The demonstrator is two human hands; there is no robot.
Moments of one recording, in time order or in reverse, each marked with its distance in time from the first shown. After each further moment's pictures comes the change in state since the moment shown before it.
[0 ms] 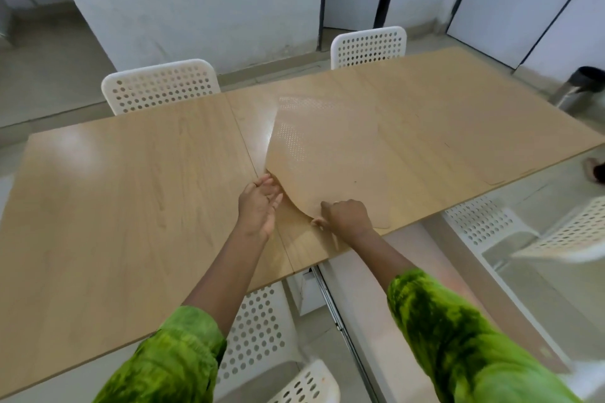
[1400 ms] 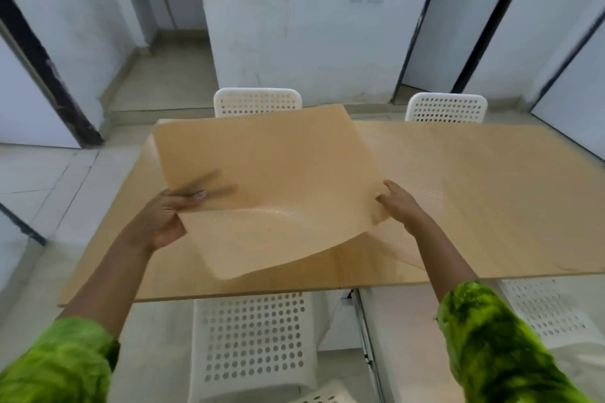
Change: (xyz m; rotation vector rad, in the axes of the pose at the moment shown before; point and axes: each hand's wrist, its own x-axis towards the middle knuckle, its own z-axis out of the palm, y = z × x) left_hand -0.108 0.145 -0.208 0.138 -0.244 0.207; right_hand 0.020 -0.018 -0.106 1.043 -0.081 0.284
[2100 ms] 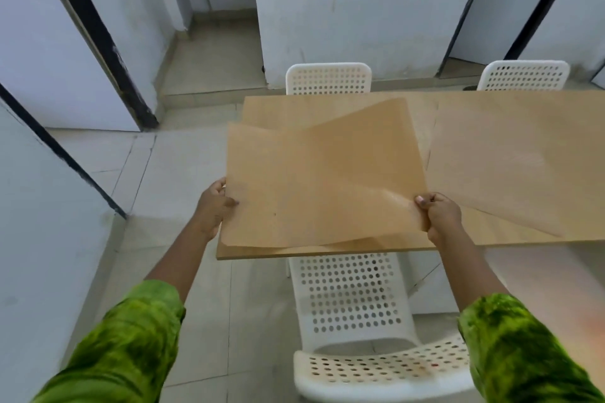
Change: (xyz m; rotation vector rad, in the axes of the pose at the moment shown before) left_hand -0.046 0.008 -0.211 0.389 0.410 -0.064; right_hand -0.079 -0.039 0.197 0.723 0.260 0.243
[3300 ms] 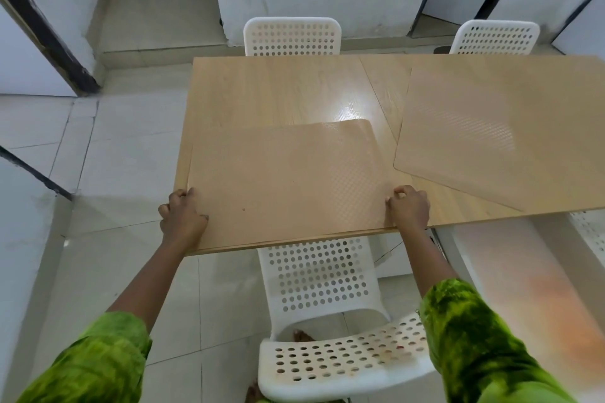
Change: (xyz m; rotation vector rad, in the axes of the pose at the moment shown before) left_hand 0.026 -0.059 0.036 1.097 0.153 -0.036; right_hand 0.030 0.039 -0.008 -0.872 0.233 -0.148
